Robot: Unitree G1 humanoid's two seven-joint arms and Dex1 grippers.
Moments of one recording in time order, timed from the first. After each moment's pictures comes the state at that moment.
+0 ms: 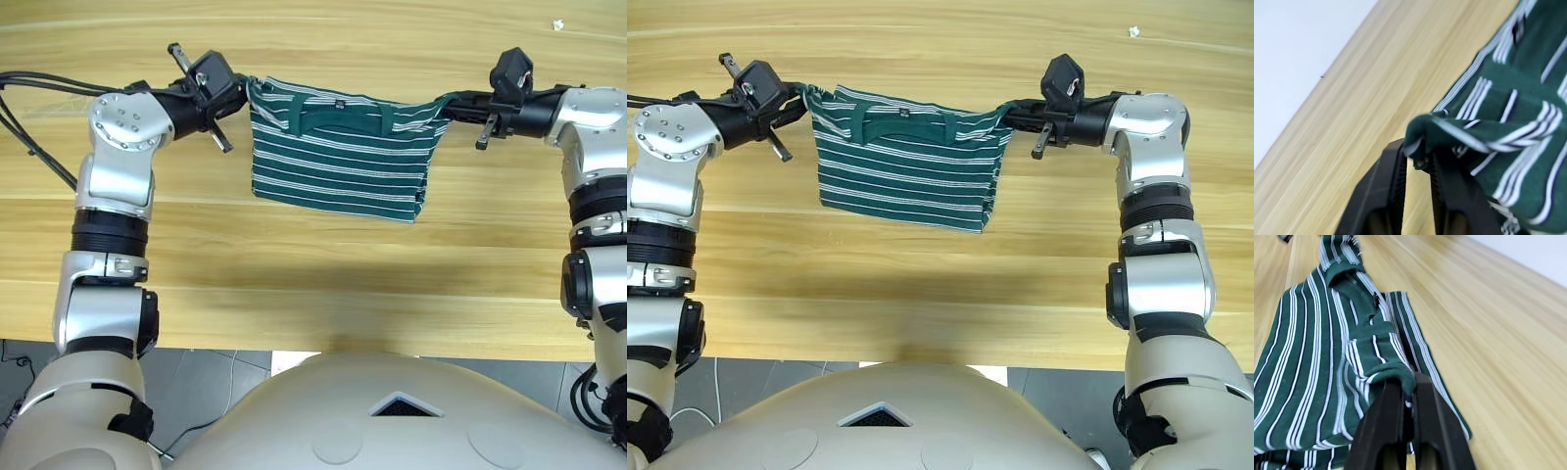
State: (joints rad) left arm -0.50 0.59 -0.16 0.41 0.06 0.00 -0.74; right arm -0.72 -0.51 0.16 0.92 0.16 -0.19 1.18
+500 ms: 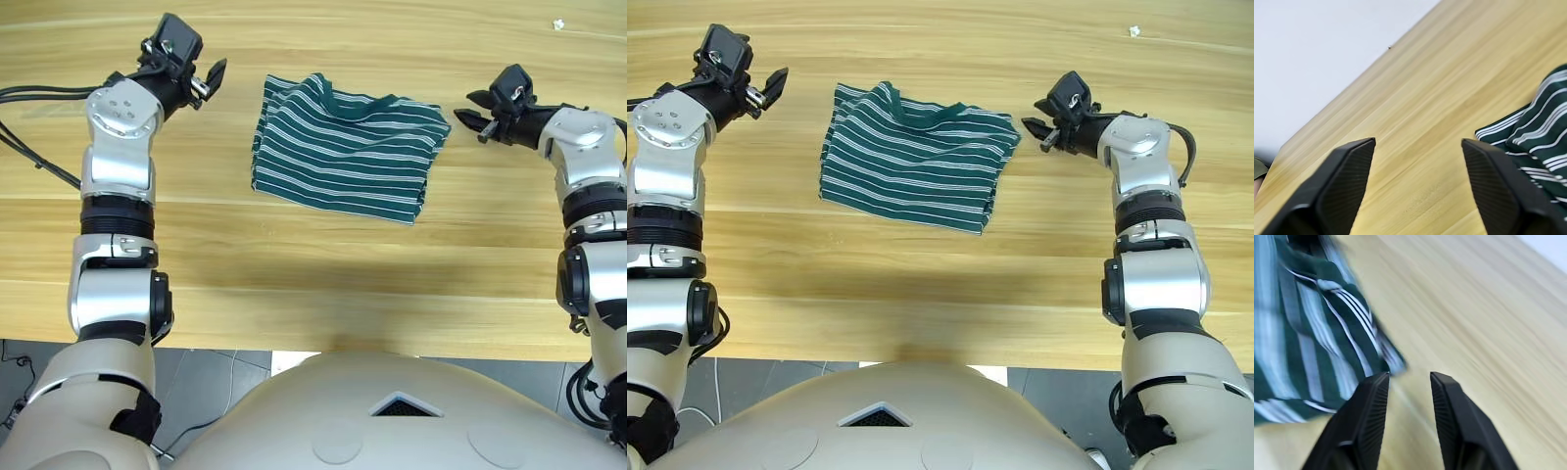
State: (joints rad) left arm -0.57 0.53 -0.05 0.59 0.08 0.01 -0.50; right arm -0.74 -0.50 0.15 1.12 -0.06 -0.28 0.72
